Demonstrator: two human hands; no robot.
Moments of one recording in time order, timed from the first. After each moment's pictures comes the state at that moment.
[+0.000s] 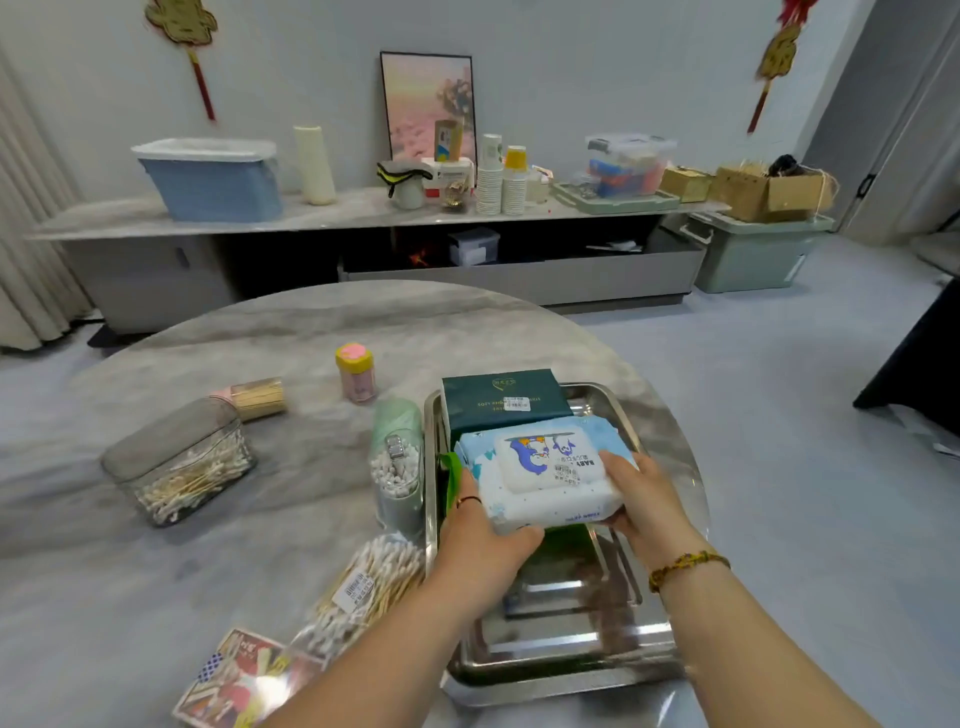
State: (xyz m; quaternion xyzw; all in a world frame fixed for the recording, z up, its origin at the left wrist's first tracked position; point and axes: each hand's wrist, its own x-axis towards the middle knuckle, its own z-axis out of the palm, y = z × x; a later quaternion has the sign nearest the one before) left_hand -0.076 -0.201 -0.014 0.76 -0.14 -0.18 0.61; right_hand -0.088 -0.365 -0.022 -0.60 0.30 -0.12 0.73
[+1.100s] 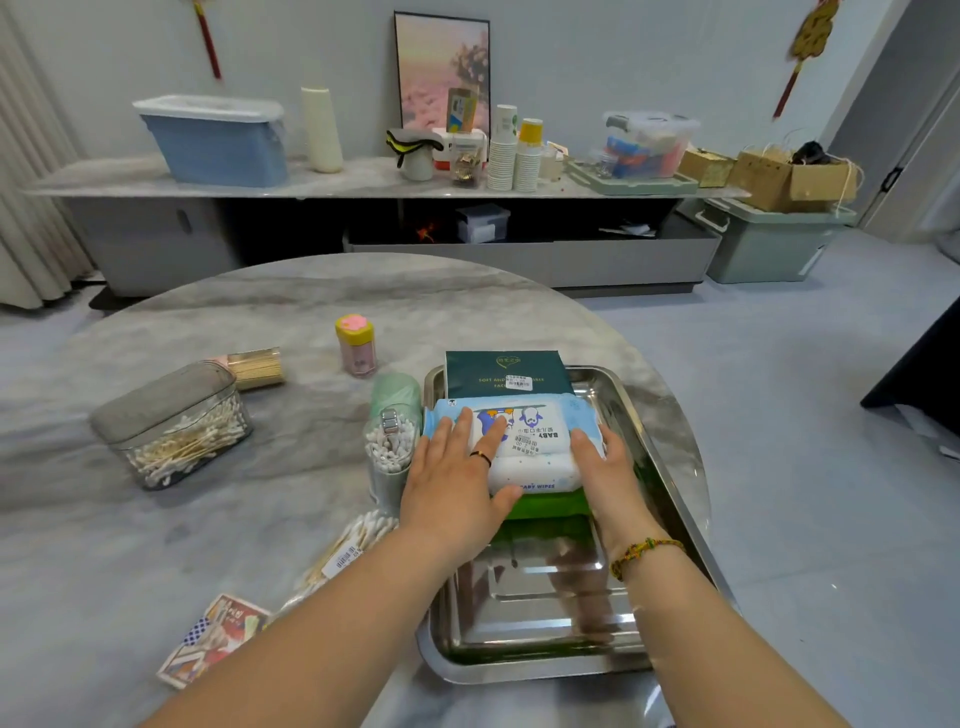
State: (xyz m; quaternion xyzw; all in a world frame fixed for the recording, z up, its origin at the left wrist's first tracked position) left_hand -0.040 -0.200 -0.028 0.95 -0.25 -0.04 0.20; right_hand -0.068 -0.348 -0.038 -0.67 0.28 -0.14 0.67
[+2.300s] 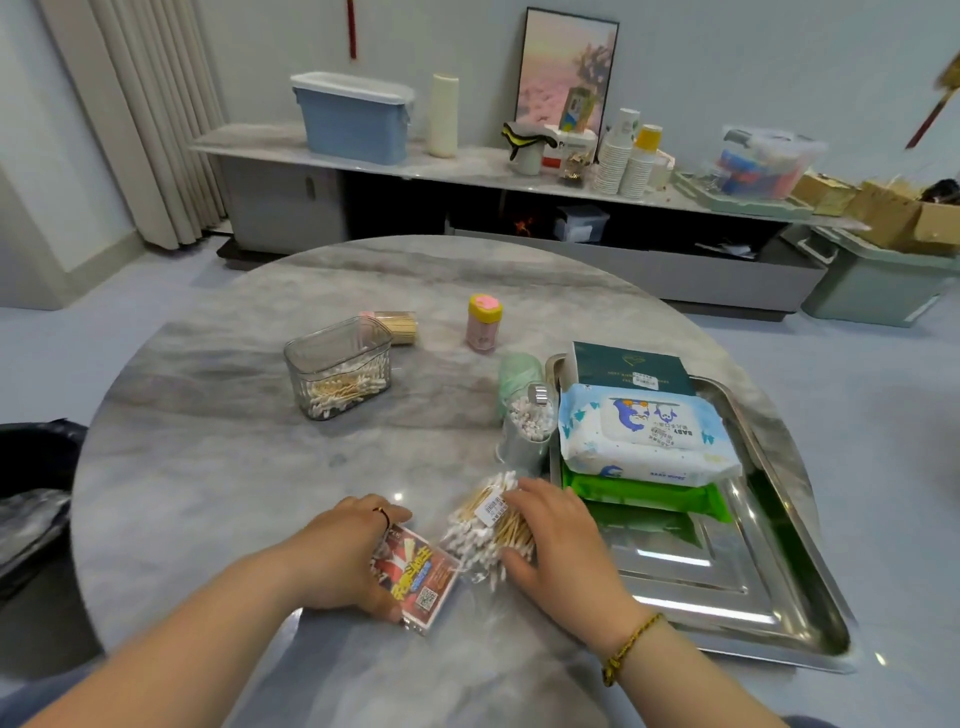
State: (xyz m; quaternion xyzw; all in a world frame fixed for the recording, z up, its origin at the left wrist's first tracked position) left_hand -0.060 0.019 -0.046 0.93 -0.23 -0.25 0.14; right_hand -0.111 -0.195 -0.049 -0.98 -0.10 -0.03 0.18
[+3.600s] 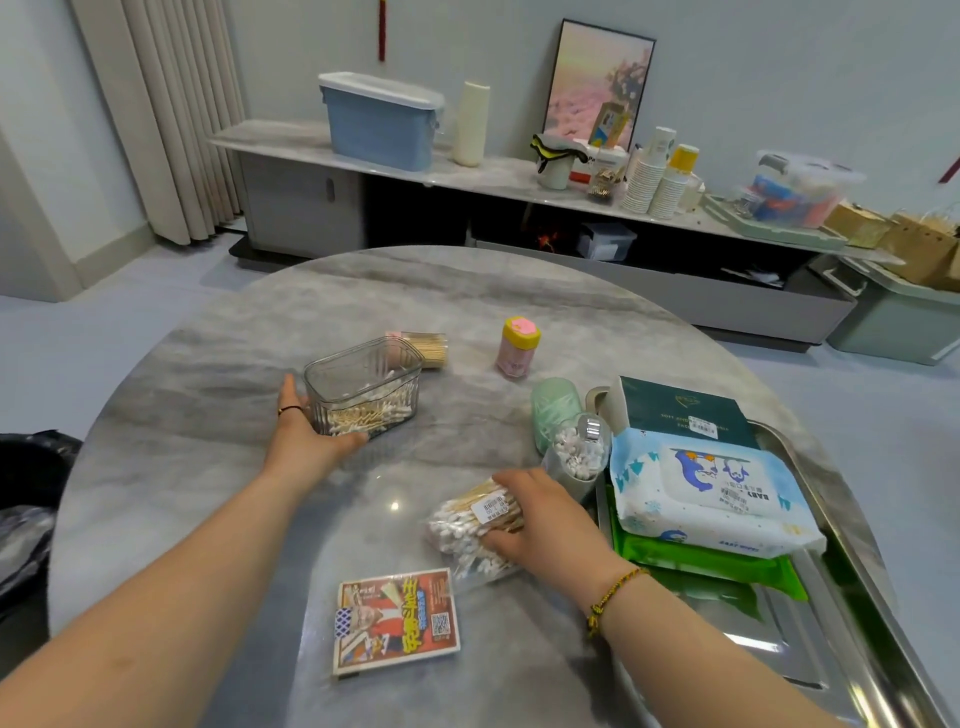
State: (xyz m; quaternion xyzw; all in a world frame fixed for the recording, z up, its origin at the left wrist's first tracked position) left_hand 0.071 0.060 -0.074 0.78 0.11 0.05 0.61; right_hand -0.023 -0.161 -0.038 -0.97 -0.07 0.08 0.22
